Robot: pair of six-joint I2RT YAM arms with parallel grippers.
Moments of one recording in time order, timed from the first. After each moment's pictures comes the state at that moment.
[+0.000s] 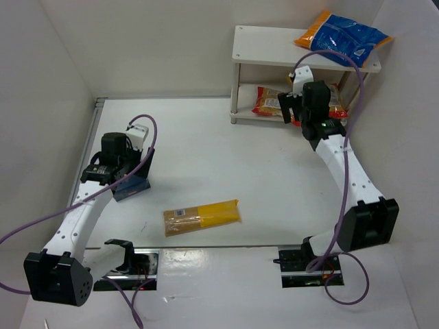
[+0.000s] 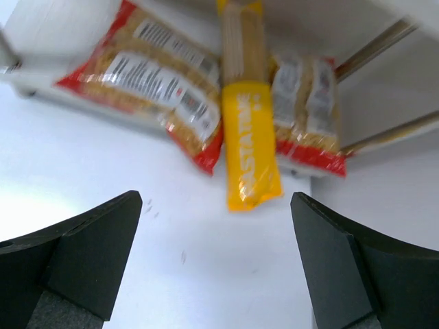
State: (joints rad) left arm -0.09 1.05 0.89 -0.54 -0.06 0.23; right arm 0.17 1.45 1.40 -0.32 0.27 -0.30
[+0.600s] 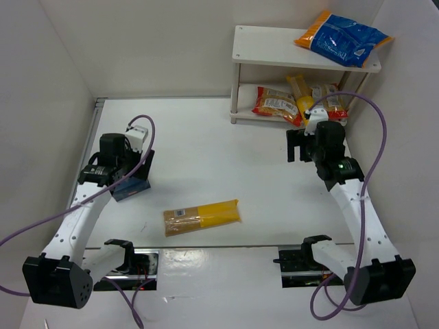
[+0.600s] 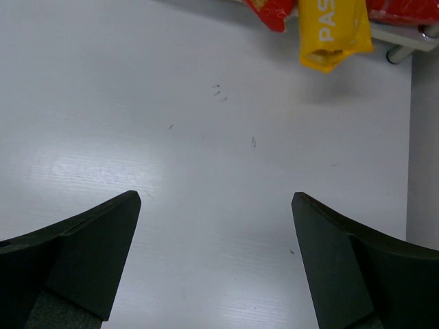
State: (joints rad) left arm -0.08 1.03 0.91 -0.60 -0.02 0.22; right arm 0.13 1.03 1.03 -0.55 0.06 -0.06
